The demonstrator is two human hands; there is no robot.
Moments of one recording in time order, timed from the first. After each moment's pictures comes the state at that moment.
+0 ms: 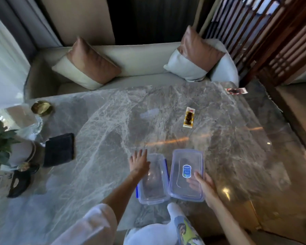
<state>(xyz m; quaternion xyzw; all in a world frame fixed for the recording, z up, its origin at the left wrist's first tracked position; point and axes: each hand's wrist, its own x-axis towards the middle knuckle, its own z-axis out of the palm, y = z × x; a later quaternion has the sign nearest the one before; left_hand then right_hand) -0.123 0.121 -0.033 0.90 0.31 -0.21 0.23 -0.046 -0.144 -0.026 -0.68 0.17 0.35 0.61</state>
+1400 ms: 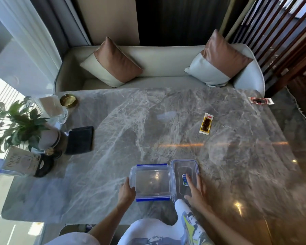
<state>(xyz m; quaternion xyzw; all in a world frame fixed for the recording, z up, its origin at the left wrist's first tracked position) -0.252 0.115 -0.041 0.70 0.56 -0.13 0.43 -0.072 -0.109 -0.062 -0.90 -0.22 0.36 0.10</state>
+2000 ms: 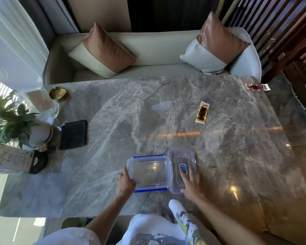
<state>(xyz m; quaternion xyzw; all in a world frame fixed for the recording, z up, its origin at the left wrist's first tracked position) -0.244 0.112 -0.041 0.72 0.55 -0.16 0.39 -0.082 -0.106 -0.057 -0.88 -0.23 0.41 0.01</state>
